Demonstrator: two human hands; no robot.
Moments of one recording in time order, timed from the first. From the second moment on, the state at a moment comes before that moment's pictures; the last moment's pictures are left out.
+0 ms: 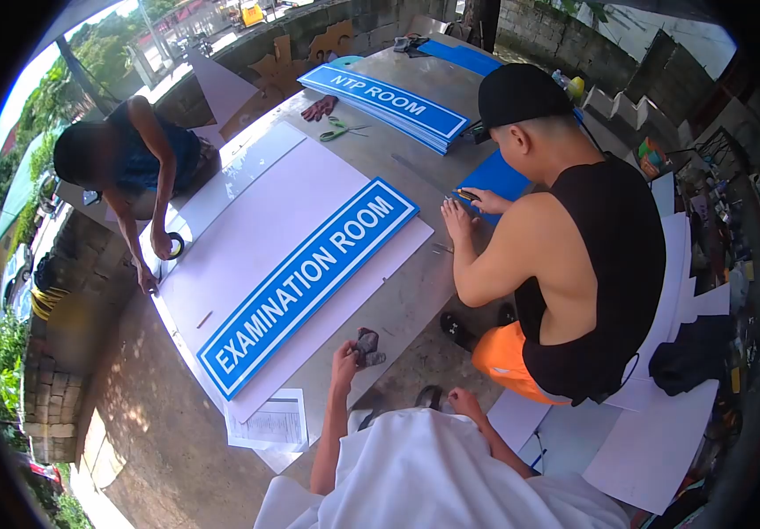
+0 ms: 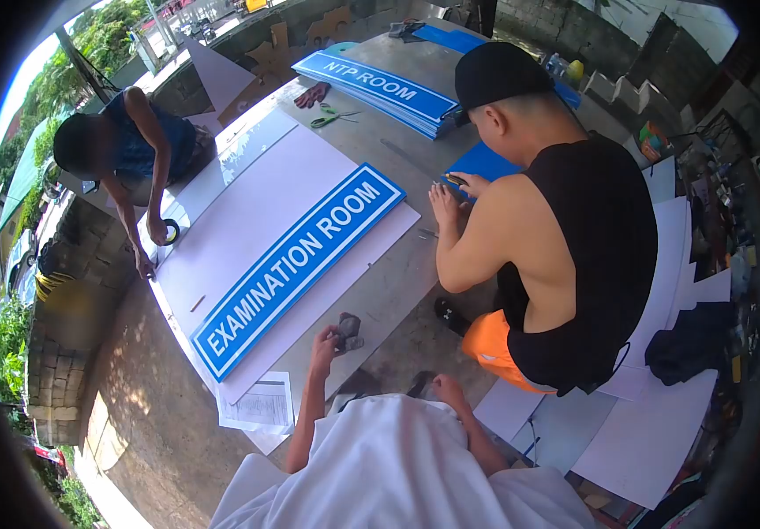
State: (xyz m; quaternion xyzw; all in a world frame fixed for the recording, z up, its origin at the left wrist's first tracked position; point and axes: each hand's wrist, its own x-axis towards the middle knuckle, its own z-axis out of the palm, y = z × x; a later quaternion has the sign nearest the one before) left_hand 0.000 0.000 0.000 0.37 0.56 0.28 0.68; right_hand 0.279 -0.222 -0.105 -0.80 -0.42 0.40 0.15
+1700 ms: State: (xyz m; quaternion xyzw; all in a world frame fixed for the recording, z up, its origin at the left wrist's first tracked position) left_hand 0.152 0.498 0.003 0.28 0.51 0.37 0.72; right_hand 0.383 0.480 0.007 -0.50 0.03 0.47 0.73
